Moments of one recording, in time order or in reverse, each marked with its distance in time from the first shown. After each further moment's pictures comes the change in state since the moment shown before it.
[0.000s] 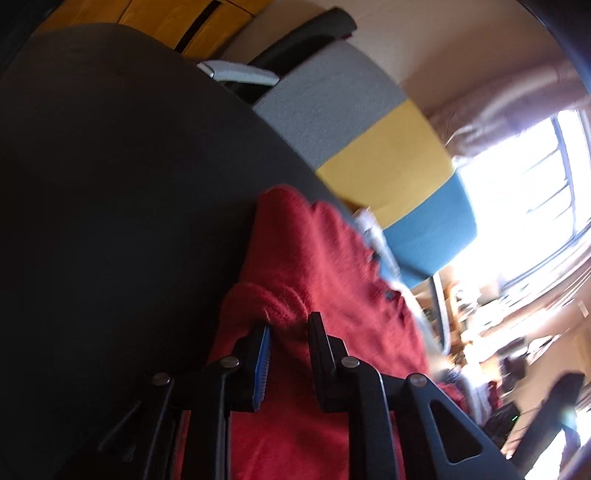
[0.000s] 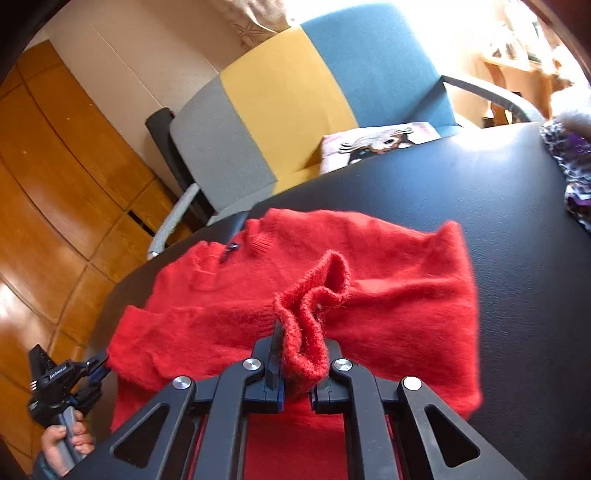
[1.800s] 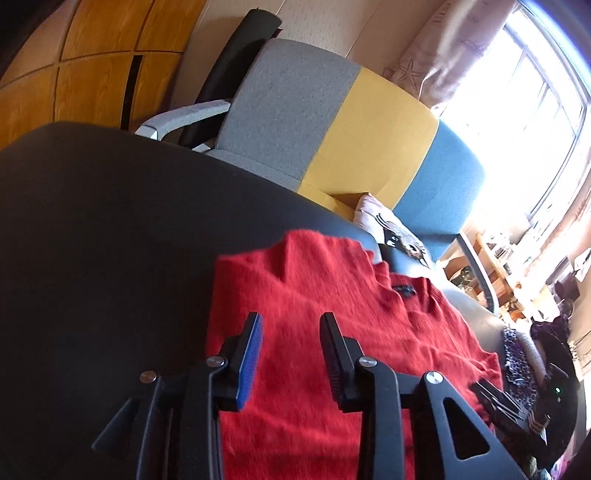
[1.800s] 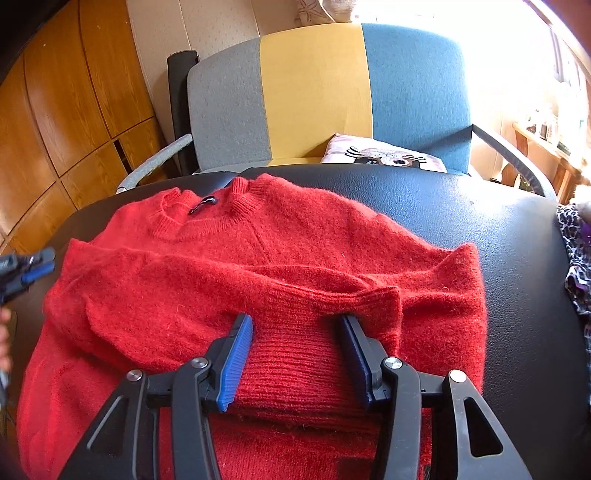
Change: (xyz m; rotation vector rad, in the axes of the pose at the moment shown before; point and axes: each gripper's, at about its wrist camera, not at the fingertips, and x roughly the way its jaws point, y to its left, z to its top) left arm 0.028 -0.075 0.031 0.331 -0.069 0.111; right arm 0.037 0.023 -0.008 -0.327 0.021 -0.174
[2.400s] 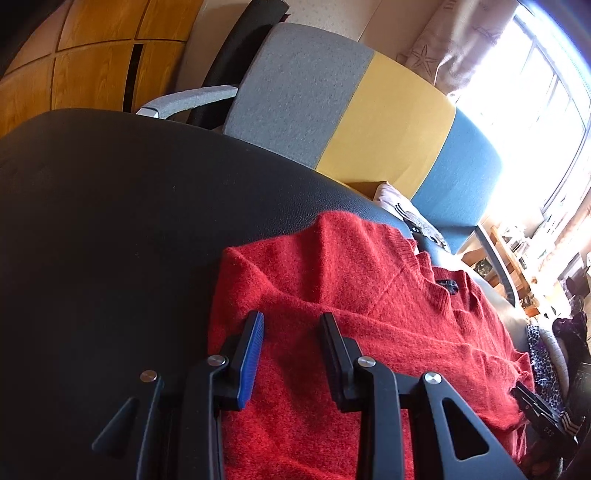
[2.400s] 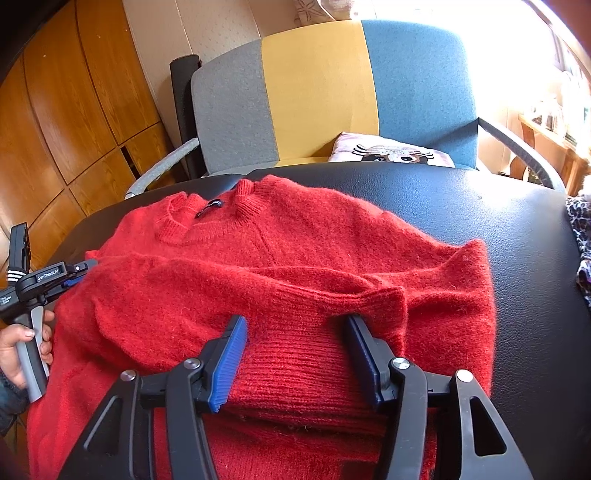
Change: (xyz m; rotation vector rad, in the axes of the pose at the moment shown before) left arm 0.046 0.018 -0.006 0.017 0.021 0.047; right arm 0.001 -0.002 -0.001 0.015 -0.002 0.044
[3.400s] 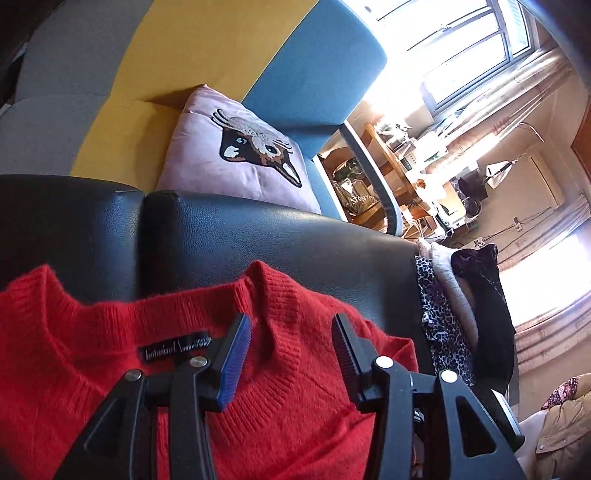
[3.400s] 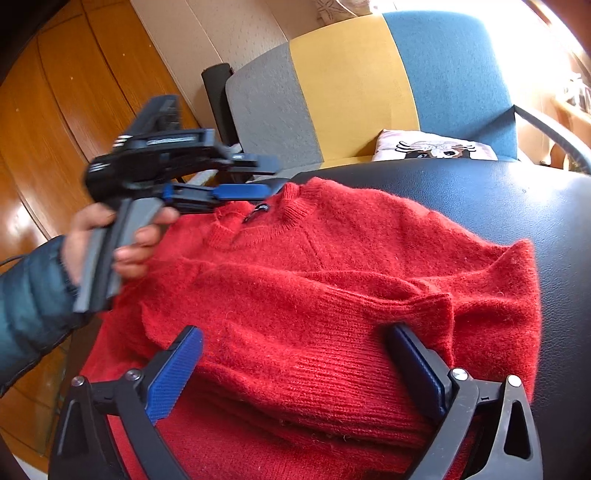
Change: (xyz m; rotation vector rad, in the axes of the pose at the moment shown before) left arm 0.133 -0.211 0.074 0.210 0.453 -0.549; right arm 0.001 -0.005 0.002 0.033 -0.011 0.237
